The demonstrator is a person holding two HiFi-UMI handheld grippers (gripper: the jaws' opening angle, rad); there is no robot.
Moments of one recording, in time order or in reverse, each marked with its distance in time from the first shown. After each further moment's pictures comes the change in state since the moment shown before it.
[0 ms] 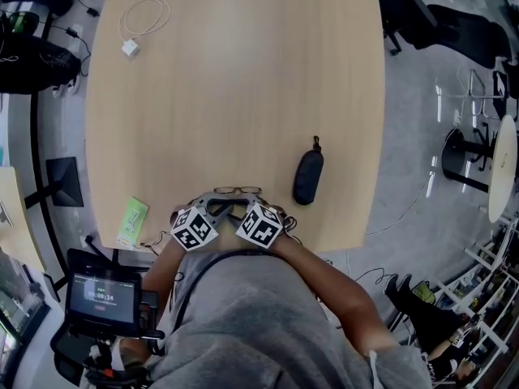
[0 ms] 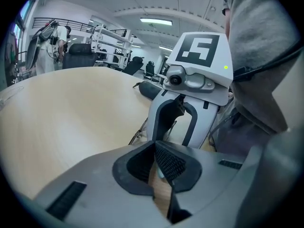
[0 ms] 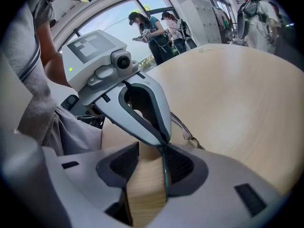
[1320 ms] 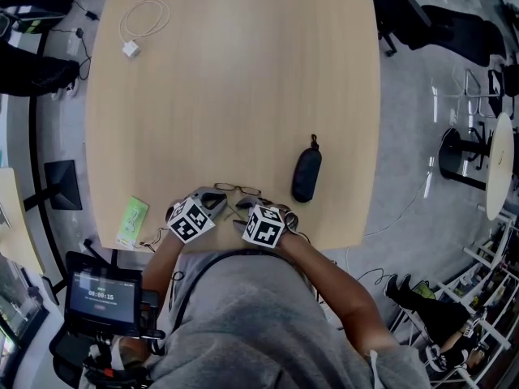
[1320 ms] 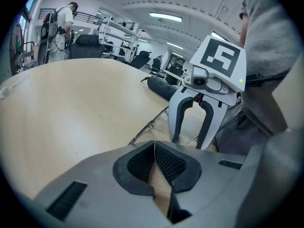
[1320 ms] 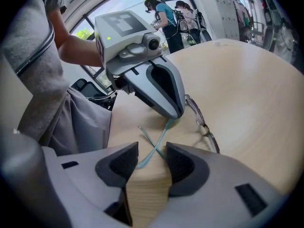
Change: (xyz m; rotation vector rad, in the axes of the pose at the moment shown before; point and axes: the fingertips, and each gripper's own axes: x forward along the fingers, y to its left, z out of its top) left arm -0.002 0.022 -0.011 -0.097 0.063 0.008; right arm -0.008 0.009 -0.031 -0.127 0.152 0.063
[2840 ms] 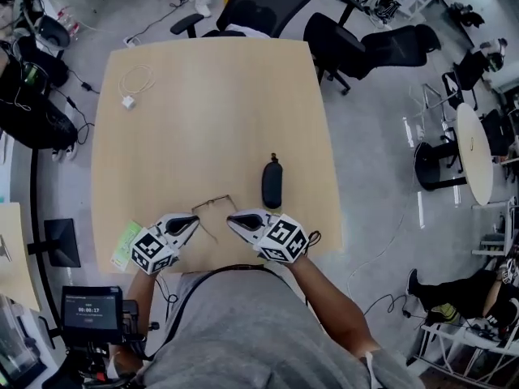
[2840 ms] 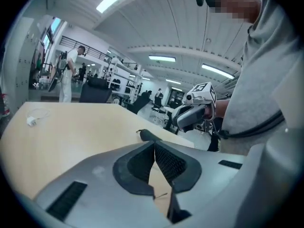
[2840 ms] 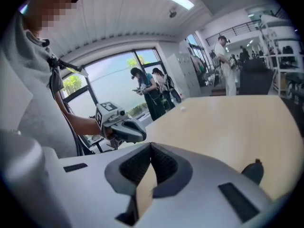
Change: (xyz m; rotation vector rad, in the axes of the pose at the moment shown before) left arm -0.126 -0.076 0.087 0.043 -0.452 0.070; right arm -0.191 0.047 0.051 0.207 -0.708 -0.251
